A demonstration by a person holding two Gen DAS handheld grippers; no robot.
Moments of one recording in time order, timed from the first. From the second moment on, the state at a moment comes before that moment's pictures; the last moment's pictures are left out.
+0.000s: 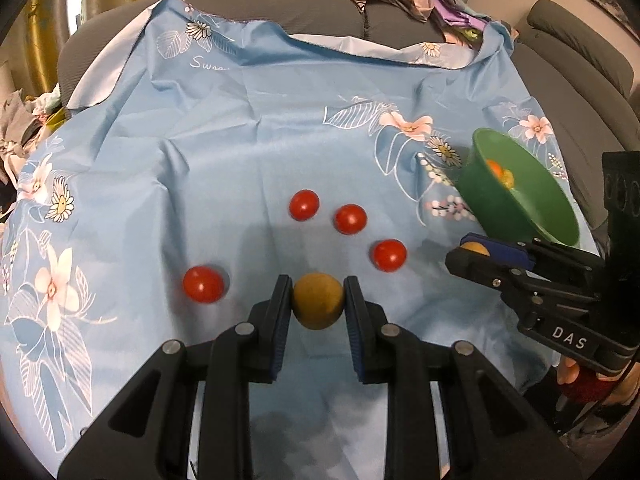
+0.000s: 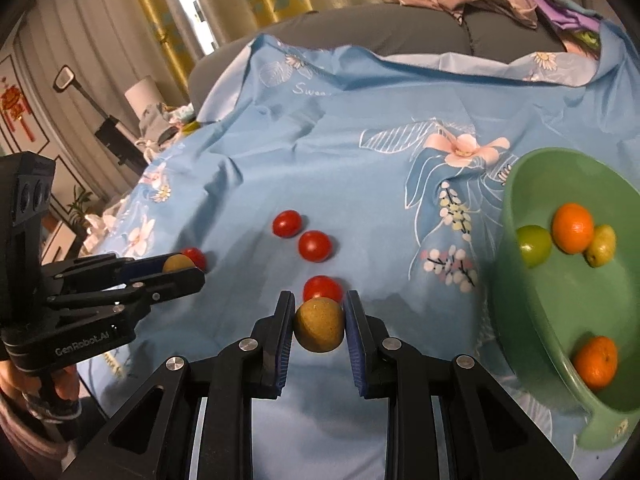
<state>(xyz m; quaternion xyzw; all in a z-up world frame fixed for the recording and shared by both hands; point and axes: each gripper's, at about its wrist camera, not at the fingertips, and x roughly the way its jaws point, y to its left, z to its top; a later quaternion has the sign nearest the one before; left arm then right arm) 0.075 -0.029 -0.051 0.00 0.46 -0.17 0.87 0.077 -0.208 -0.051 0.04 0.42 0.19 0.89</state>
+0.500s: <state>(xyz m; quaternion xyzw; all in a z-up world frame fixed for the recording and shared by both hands) 0.052 -0.051 -0.024 0.00 0.43 -0.18 0.88 0.049 -0.225 -0.028 0.06 0.39 0.19 0.90</state>
